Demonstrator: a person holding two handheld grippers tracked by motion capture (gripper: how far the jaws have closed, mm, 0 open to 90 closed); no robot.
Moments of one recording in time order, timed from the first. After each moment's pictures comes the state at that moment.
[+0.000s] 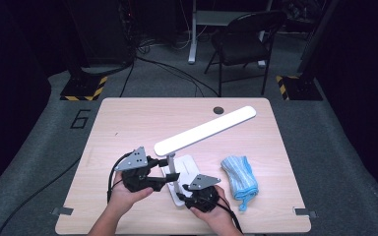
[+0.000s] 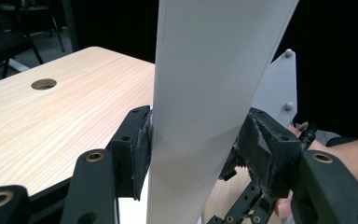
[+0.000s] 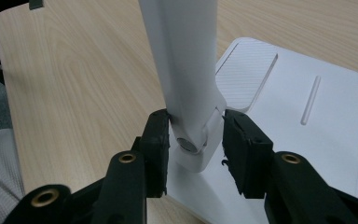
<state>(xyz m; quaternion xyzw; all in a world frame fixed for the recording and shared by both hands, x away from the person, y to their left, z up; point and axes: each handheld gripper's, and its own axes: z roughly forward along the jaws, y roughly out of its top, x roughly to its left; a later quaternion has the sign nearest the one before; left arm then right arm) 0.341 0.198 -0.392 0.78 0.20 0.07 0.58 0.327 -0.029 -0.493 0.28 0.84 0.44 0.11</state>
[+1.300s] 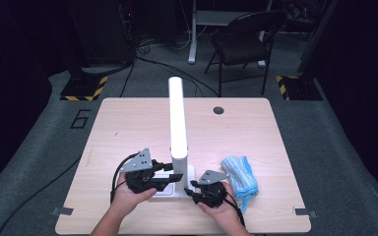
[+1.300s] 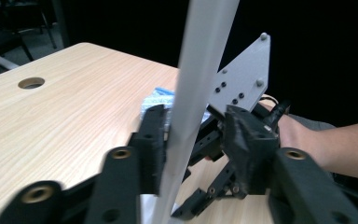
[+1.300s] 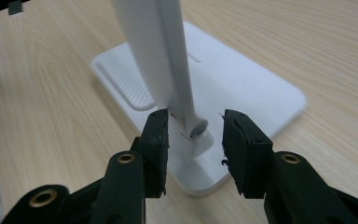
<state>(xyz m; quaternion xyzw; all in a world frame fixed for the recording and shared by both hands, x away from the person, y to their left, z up) 0.338 0.189 -0.393 0.79 0.19 0.07 0.57 0.340 -0.053 -0.495 0.31 0.83 0.45 0.11</state>
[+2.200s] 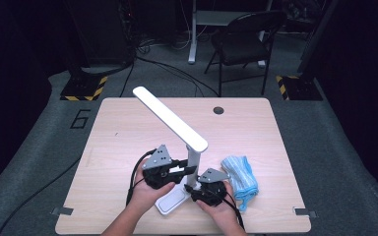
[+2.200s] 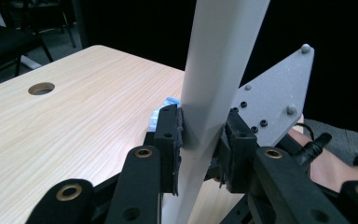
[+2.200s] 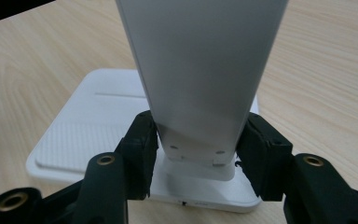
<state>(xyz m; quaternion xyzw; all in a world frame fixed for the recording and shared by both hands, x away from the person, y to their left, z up) 0.348 0.145 -0.392 0.79 0.21 0.10 0.56 0.339 -0.050 -0.492 0.34 0.81 0.46 0.14</state>
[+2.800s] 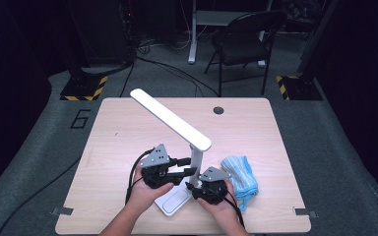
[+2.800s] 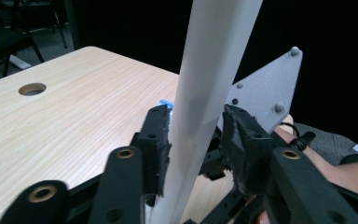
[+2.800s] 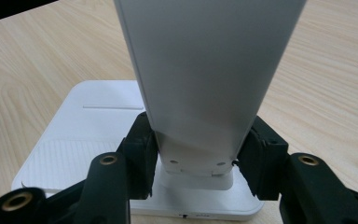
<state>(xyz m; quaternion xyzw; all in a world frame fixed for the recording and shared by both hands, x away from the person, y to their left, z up) 0.347 0.154 -0.391 0.79 0.21 0.09 0.57 0.343 -0.052 -0.491 0.34 0.81 0.46 0.16</state>
